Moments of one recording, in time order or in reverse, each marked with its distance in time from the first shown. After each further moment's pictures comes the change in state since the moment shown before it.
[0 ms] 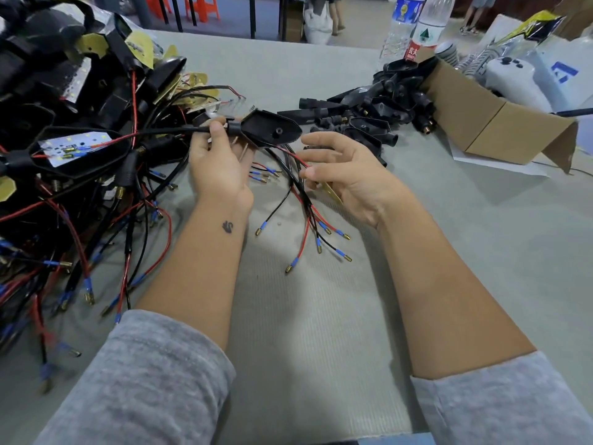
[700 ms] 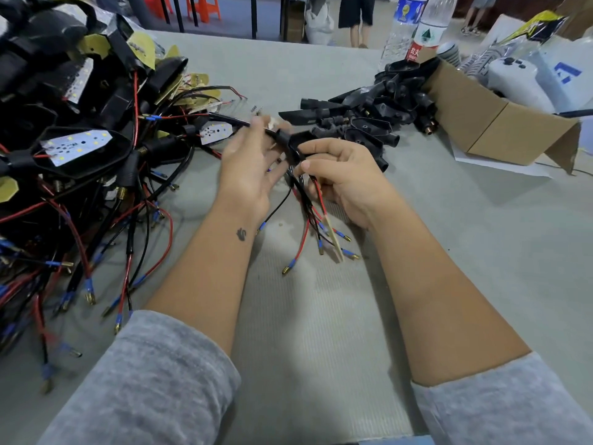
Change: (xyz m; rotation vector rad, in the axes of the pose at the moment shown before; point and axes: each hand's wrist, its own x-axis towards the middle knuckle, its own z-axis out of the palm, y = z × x) left_hand -0.011 -0.009 0.010 0.174 -0.263 -0.144; right_hand 0.004 0.005 0.010 -0.078 0.101 -0.031
